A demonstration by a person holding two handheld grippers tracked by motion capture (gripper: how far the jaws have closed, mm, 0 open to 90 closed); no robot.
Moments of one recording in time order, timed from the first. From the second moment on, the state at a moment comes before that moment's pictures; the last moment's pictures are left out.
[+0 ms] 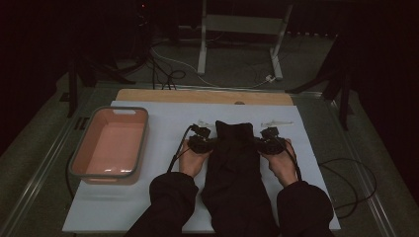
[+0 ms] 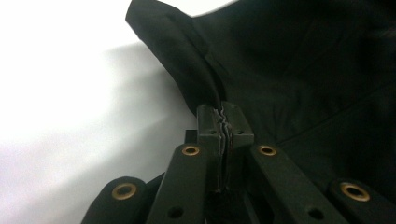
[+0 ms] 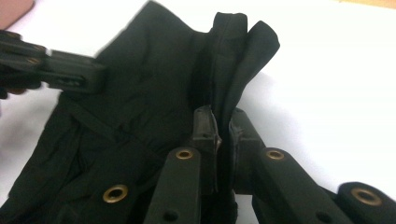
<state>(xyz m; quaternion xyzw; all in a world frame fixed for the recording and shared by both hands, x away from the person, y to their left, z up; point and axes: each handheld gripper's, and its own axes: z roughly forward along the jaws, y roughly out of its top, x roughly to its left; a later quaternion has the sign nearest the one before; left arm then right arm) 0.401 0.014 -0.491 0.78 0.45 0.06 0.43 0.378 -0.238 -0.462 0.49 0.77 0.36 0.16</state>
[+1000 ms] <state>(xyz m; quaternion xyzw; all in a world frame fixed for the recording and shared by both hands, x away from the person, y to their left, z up) 0.419 0.024 -0.424 0.74 0.45 0.11 0.49 0.418 -0.252 -0.430 0.50 0.75 0.39 0.19</state>
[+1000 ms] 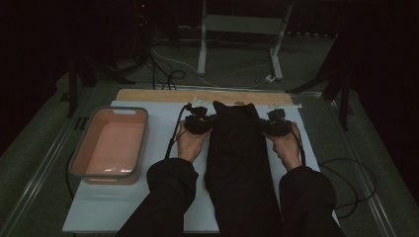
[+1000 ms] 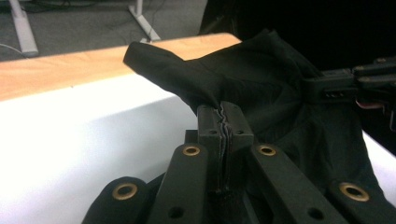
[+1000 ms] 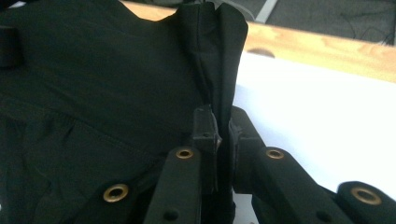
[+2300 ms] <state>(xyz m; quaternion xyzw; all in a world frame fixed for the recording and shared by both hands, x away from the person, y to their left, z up) 0.411 0.027 -0.425 0.75 0.42 0.07 0.51 0.398 -0.260 -0.424 0.46 0.78 0.37 0.20</state>
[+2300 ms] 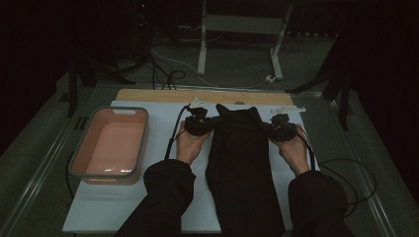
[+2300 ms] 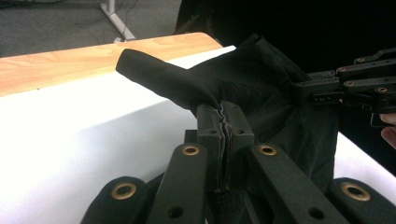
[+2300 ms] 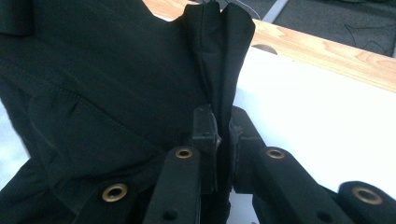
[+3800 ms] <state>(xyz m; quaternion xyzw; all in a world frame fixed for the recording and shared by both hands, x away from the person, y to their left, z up) 0.329 0.032 -0.439 0.77 0.35 -0.01 0.53 0.309 -0.272 -0.440 0.42 0.80 0.38 0.19</state>
